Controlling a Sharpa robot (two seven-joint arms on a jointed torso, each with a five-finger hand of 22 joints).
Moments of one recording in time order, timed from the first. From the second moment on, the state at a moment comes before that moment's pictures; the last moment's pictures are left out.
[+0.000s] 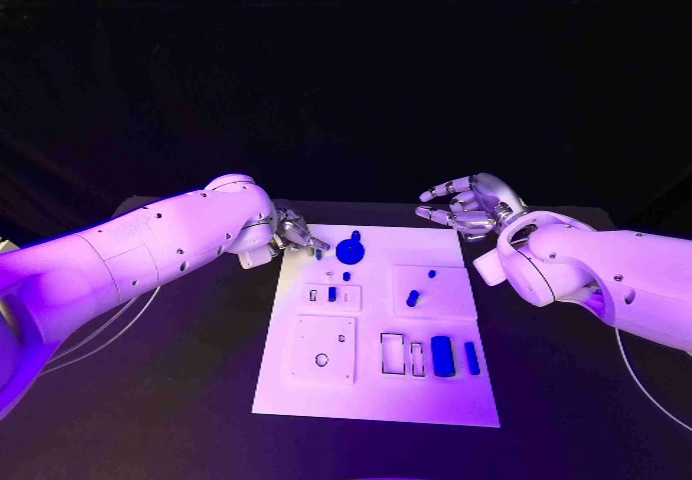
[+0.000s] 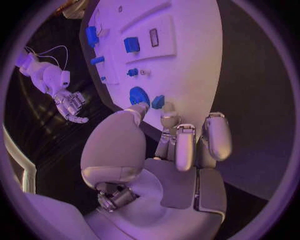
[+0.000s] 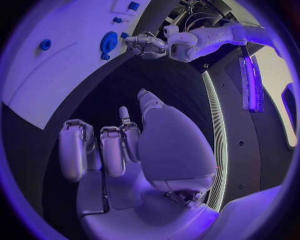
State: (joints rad) left arm 1.34 -0.48 -0.05 0.98 -0.96 0.21 -0.44; left_hand 1.12 -0.15 0.30 0.29 0.21 0.89 0.10 0.46 0.78 1.21 0.03 1.13 0.92 1.46 -0.04 1.53 1.31 0.06 1.34 0.07 1.40 1.26; right arm 1.35 -0.84 -0.16 1.49 -0.58 -0.55 0.12; right_hand 1.40 -0.15 0.14 0.29 0.25 0.89 0.16 0.12 0.39 1.45 0.08 1.40 1.31 1.47 0.00 1.50 1.31 0.04 1.46 0.11 1.38 1.31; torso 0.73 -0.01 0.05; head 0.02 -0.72
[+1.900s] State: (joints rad) left arm 1.34 -0.67 -0.05 1.24 -0.87 0.18 -0.41; left_hand 1.20 -0.22 0.70 0.24 0.35 0.93 0.05 0.59 0.97 1.30 -0.02 1.18 0.98 1.46 -0.07 1.55 1.31 0.06 1.38 0.04 1.44 1.31; right arm 1.35 -0.85 -0.17 1.49 -0.58 -0.55 0.12; right_hand 1.40 -0.15 0.14 0.29 0.25 0.89 0.16 0.13 0.39 1.45 0.08 1.40 1.31 1.47 0.00 1.50 1.31 0.04 1.46 0.11 1.38 1.31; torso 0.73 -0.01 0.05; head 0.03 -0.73
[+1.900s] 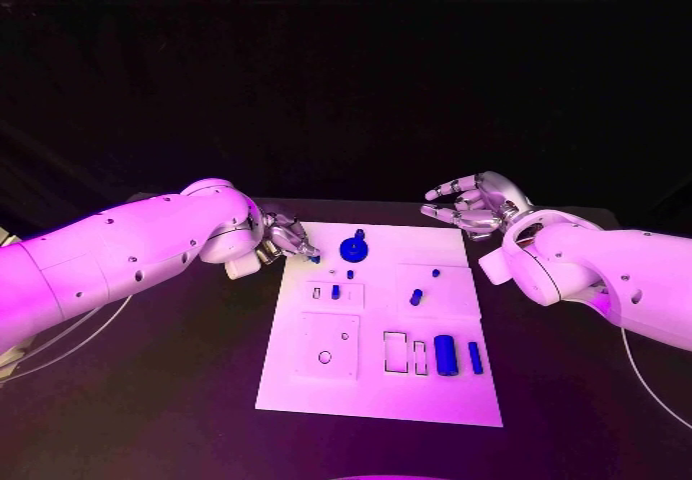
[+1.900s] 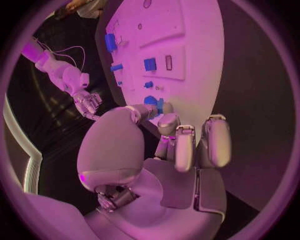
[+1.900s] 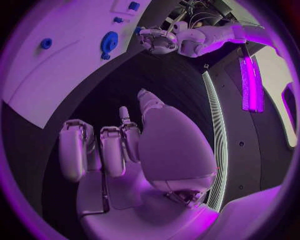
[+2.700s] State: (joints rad) left arm 1.31 -0.78 -0.07 1.48 -1.00 0.10 -0.42; left_hand 1.17 -0.22 0.70 0.23 0.40 0.96 0.04 0.59 0.97 1.33 -0.03 1.21 1.02 1.46 -0.08 1.55 1.31 0.06 1.40 0.03 1.45 1.31; right arm 1.34 -0.85 -0.17 1.49 -0.58 -0.54 0.12; right_hand 1.40 -0.15 0.14 0.29 0.25 0.89 0.16 0.13 0.39 1.45 0.08 1.40 1.31 1.47 0.00 1.50 1.31 0.04 1.46 0.11 1.38 1.31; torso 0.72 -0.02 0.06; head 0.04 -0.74
